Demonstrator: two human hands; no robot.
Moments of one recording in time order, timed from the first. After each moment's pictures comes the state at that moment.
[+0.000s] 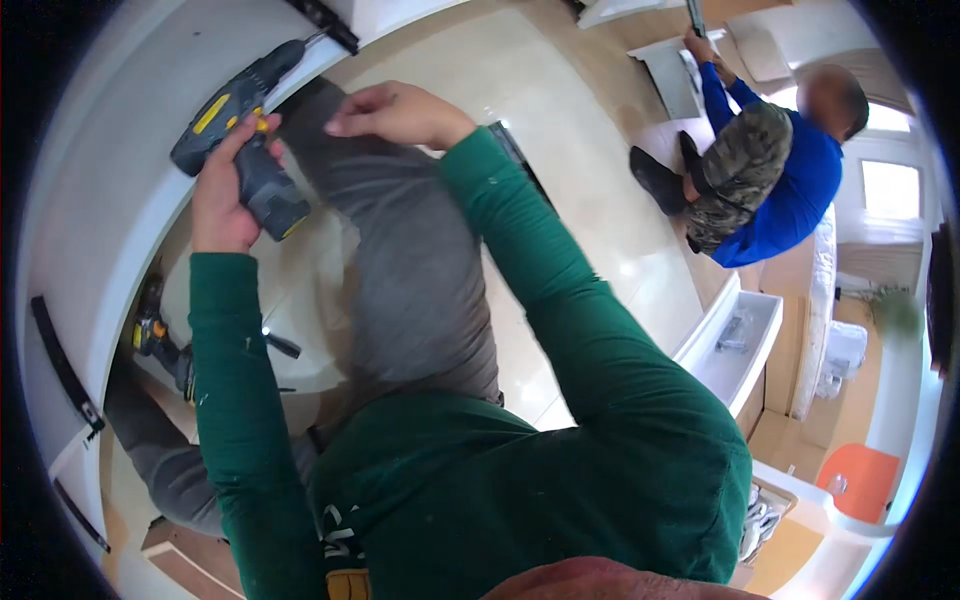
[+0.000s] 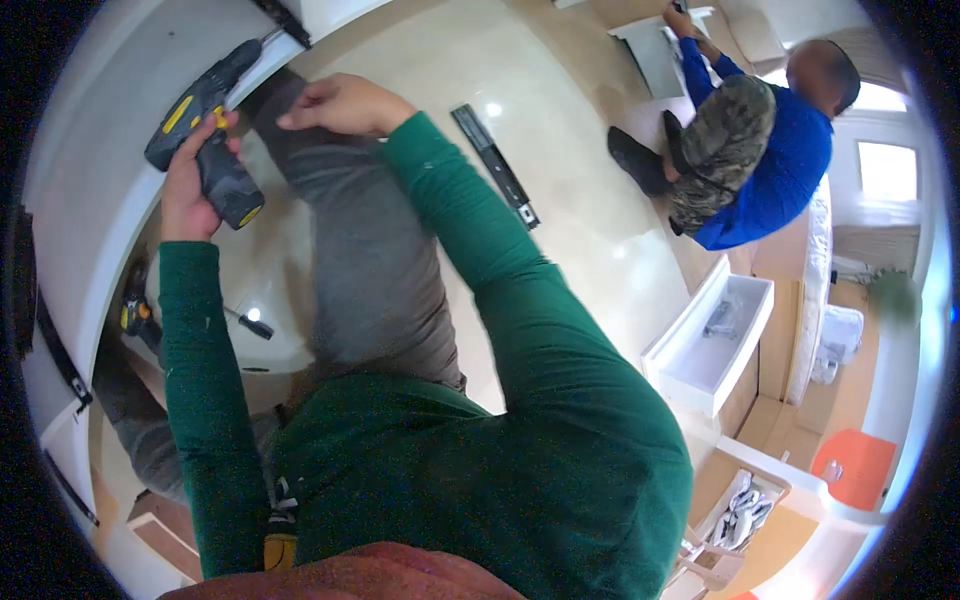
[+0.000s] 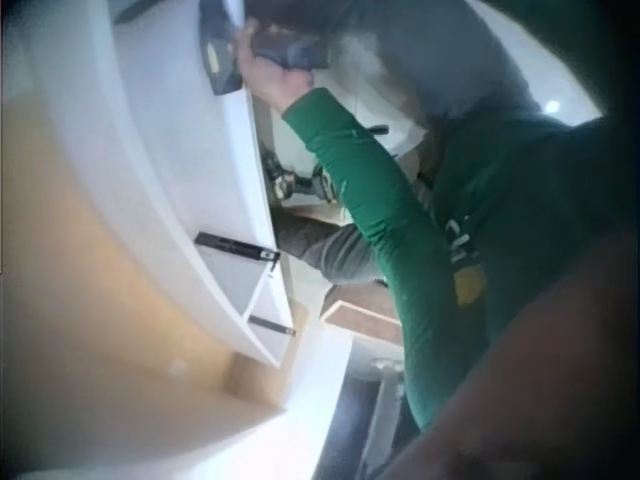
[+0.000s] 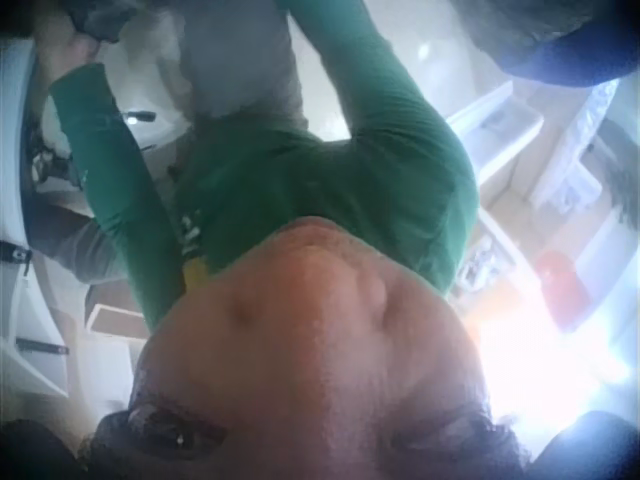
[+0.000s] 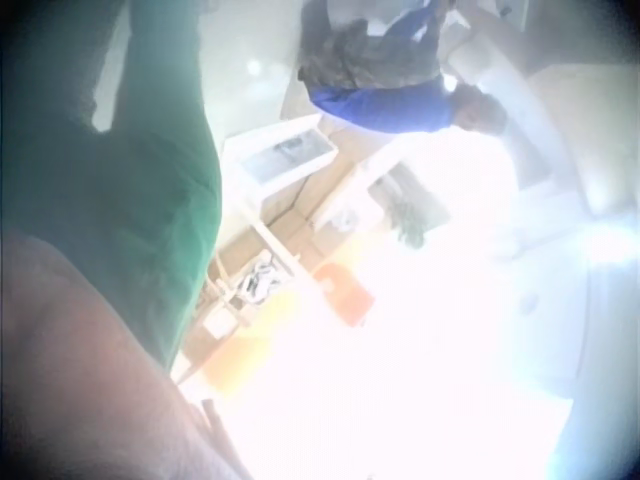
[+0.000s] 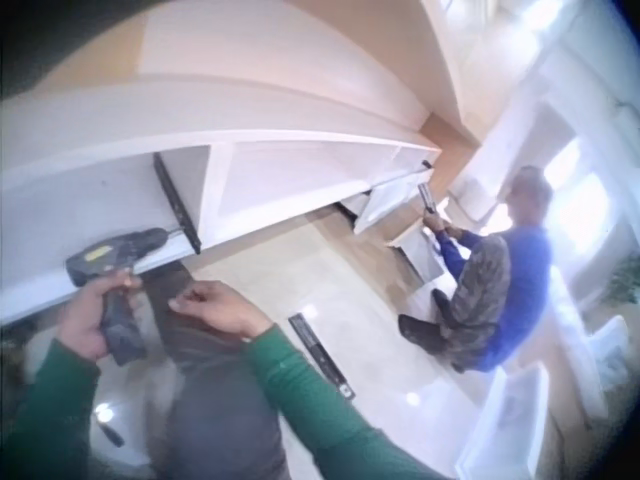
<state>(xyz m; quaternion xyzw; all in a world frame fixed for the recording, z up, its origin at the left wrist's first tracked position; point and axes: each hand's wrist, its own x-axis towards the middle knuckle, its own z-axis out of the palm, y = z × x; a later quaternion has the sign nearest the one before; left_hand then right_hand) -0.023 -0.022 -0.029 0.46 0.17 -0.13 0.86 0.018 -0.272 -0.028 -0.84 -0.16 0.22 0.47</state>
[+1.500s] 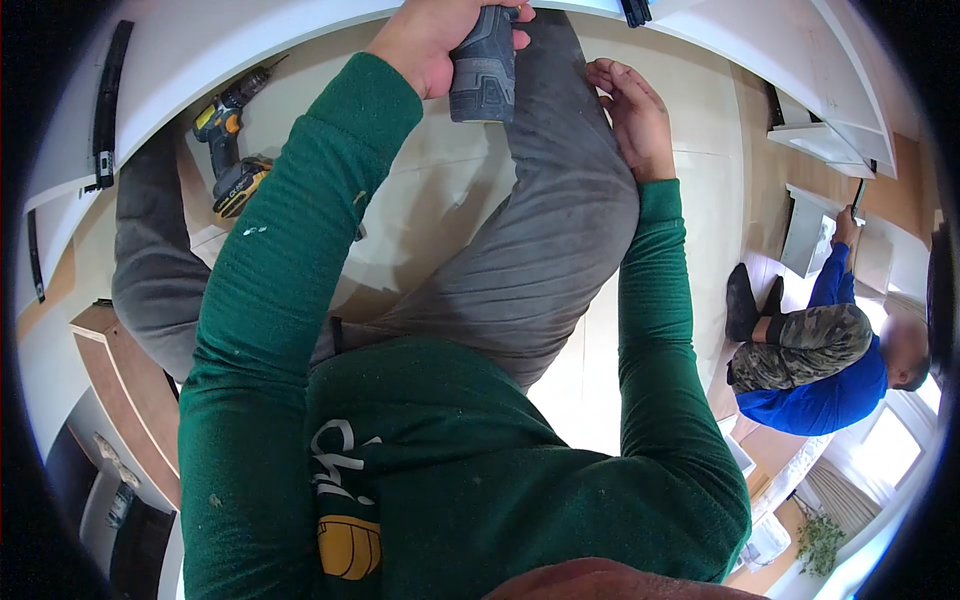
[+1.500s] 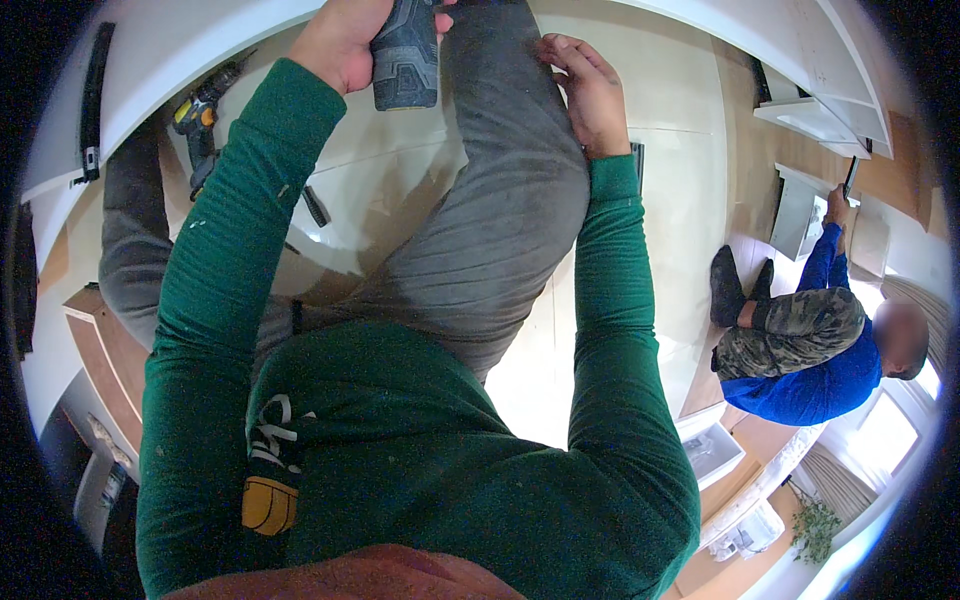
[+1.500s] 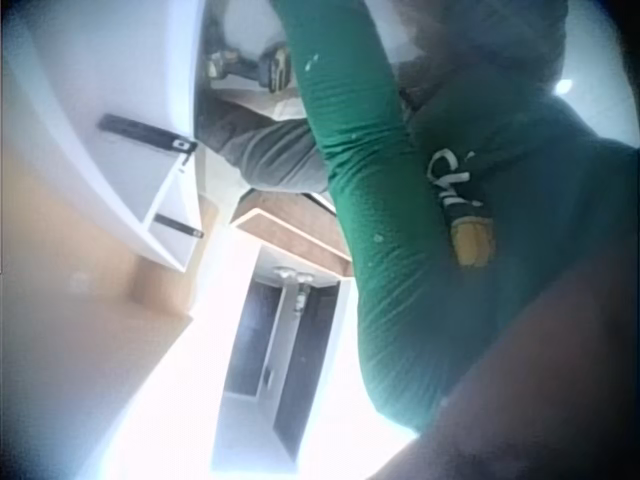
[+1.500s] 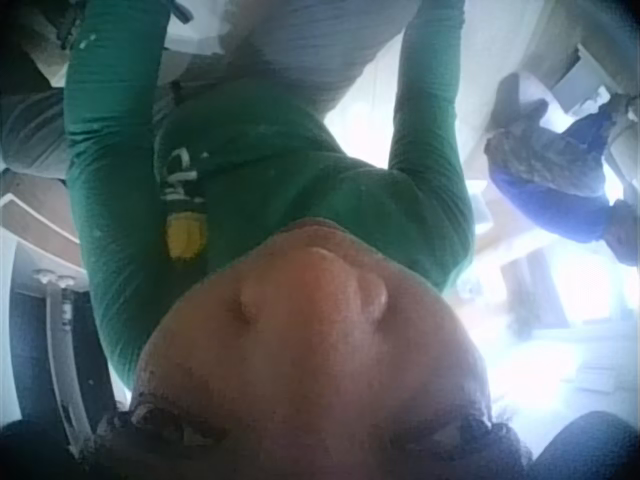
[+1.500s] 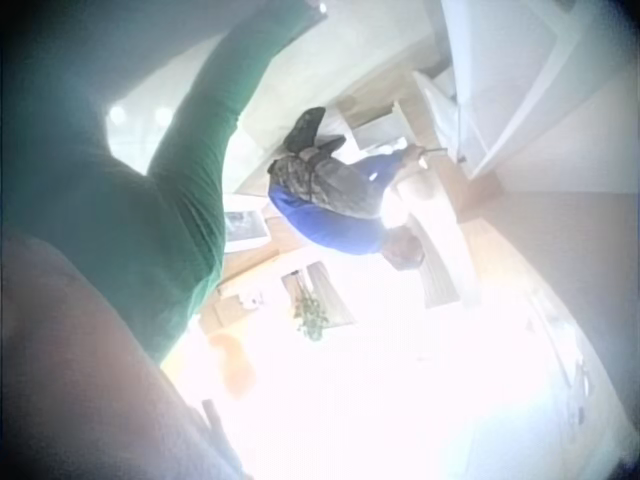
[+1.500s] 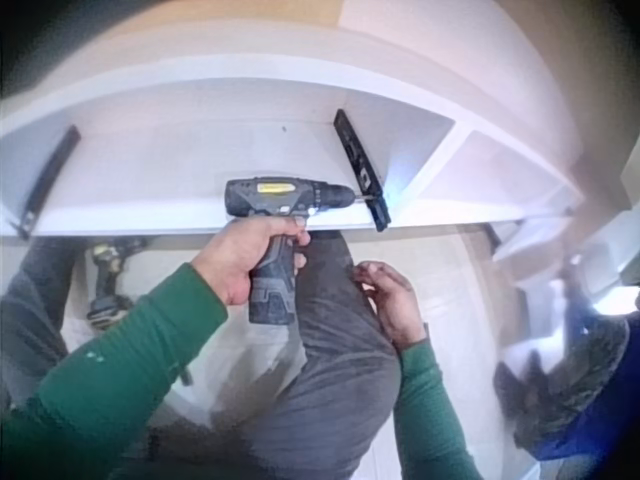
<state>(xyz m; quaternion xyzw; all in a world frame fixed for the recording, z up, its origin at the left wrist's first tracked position) -0.032 -0.017 0.003 0.48 0.22 -0.14 0.84 0.029 -0.294 -0.093 -0.64 -0.02 0.21 0.73</state>
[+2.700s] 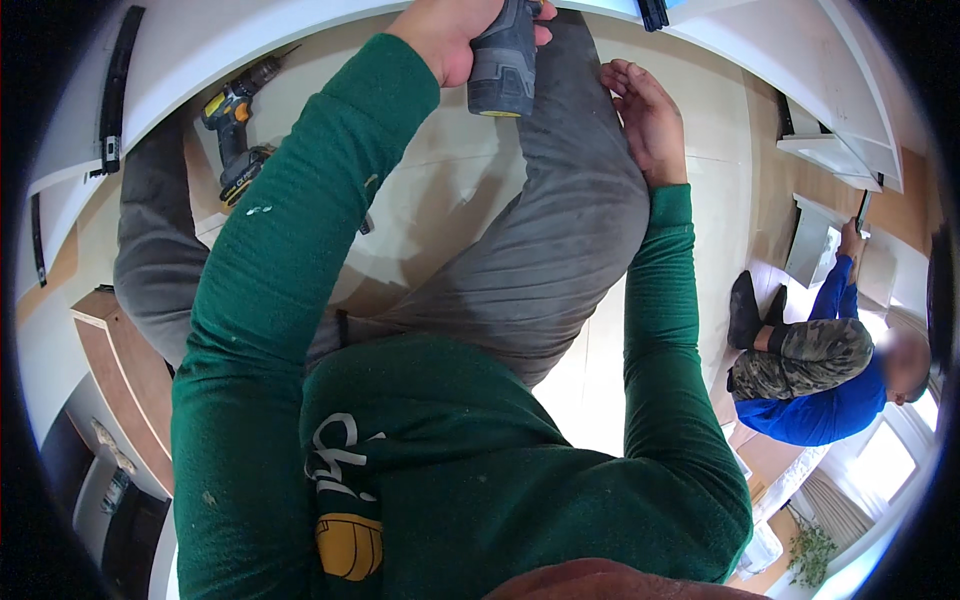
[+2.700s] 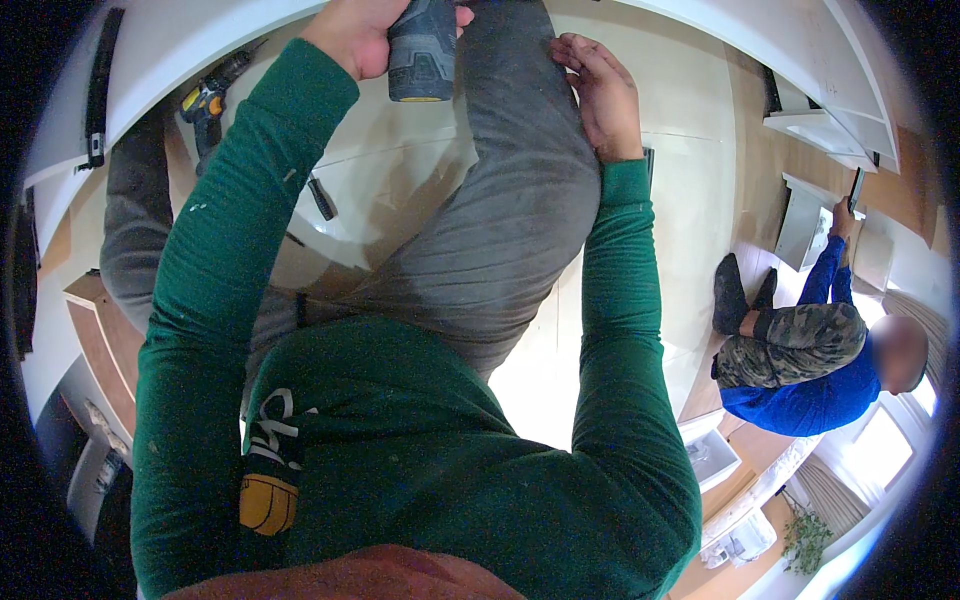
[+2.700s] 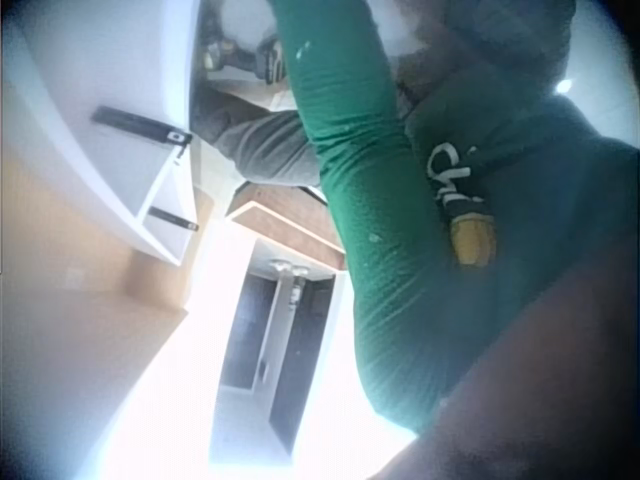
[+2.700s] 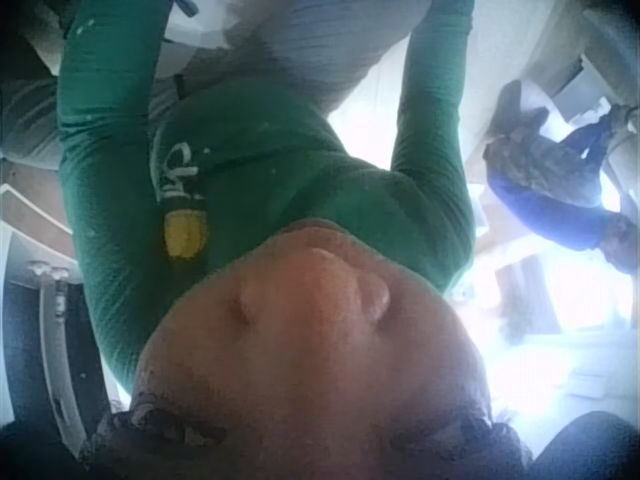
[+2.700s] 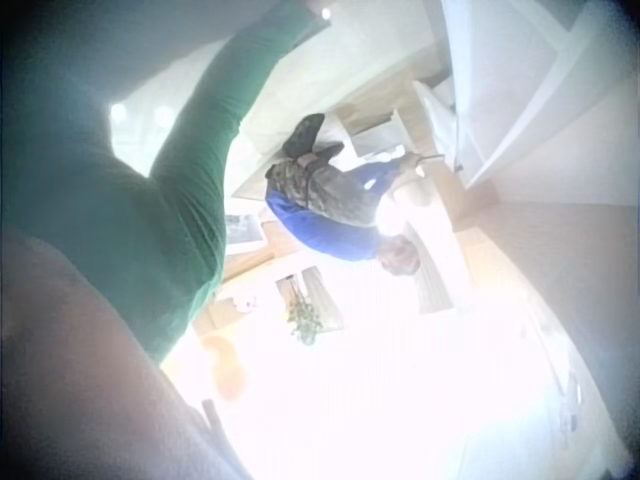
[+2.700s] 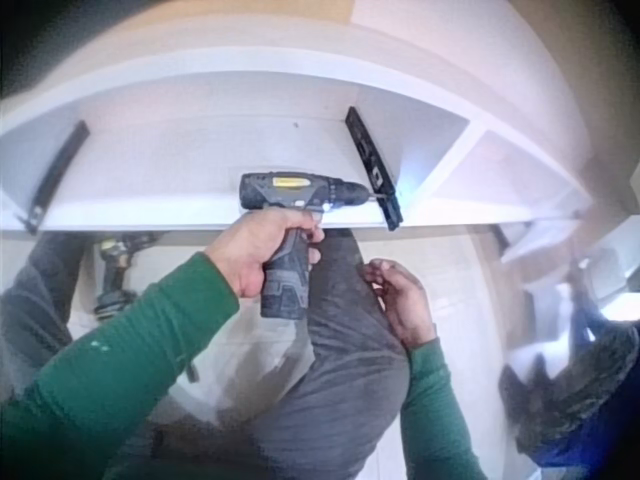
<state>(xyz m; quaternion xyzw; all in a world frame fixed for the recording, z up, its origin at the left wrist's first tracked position) -0.023 -0.016 0.003 0.47 0.23 -0.16 0.84 0.032 -0.293 -0.096 -0.63 0.00 0.22 0.75</state>
